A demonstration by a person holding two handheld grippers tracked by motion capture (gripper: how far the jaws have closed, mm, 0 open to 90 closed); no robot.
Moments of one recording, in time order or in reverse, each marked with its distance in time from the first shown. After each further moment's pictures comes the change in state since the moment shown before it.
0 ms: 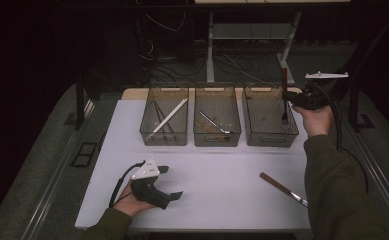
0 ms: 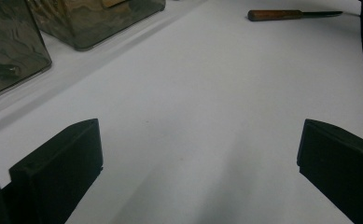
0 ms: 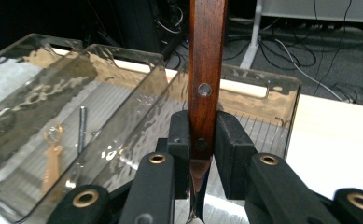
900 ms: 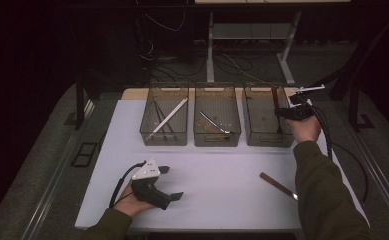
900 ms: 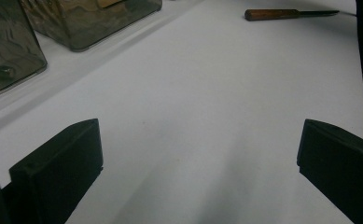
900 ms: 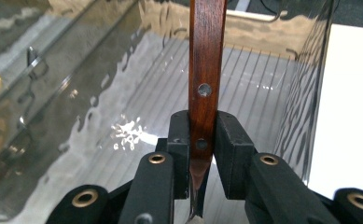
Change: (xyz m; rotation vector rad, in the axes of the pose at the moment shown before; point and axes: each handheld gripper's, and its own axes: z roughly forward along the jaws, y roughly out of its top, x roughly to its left) left arm -0.001 0.000 0.001 -0.006 -0.008 0.000; right arm -0.009 -0.039 0.052 0.192 -0.055 0.015
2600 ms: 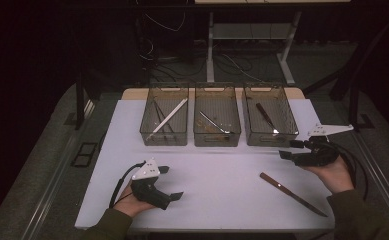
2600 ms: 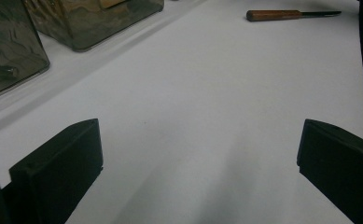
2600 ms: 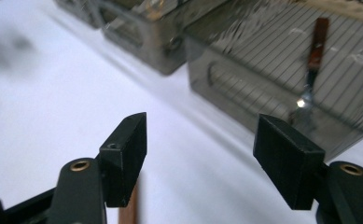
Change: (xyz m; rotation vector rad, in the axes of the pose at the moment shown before) left arm 0.000 0.000 -0.001 0.007 0.007 0.002; right arm 0.039 -0.099 -0.102 -0.038 0.278 -0.238
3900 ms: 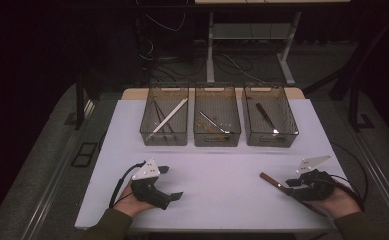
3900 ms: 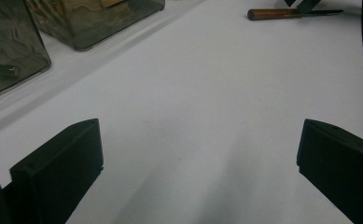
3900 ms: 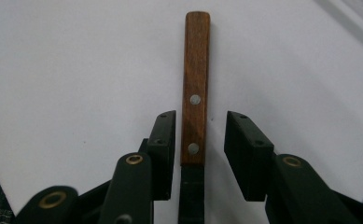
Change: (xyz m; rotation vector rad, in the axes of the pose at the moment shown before) left arm 0.000 0.000 0.000 0.003 0.005 0.002; right arm 0.040 -0.059 0.005 0.335 0.047 -0.182
